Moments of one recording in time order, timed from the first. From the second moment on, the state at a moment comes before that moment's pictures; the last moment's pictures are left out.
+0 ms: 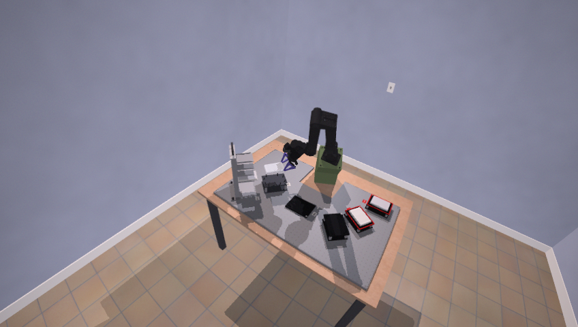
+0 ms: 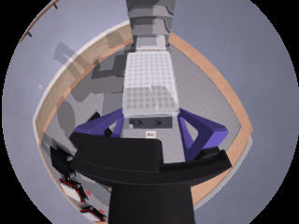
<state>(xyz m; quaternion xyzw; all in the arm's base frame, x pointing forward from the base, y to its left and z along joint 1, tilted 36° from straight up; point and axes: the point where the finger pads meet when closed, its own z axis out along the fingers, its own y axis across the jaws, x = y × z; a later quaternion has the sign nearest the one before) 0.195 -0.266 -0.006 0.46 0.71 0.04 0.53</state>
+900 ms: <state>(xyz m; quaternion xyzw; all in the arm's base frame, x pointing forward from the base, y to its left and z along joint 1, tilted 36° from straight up) 0.185 -0.269 0.009 0.46 0.71 0.04 0.53</state>
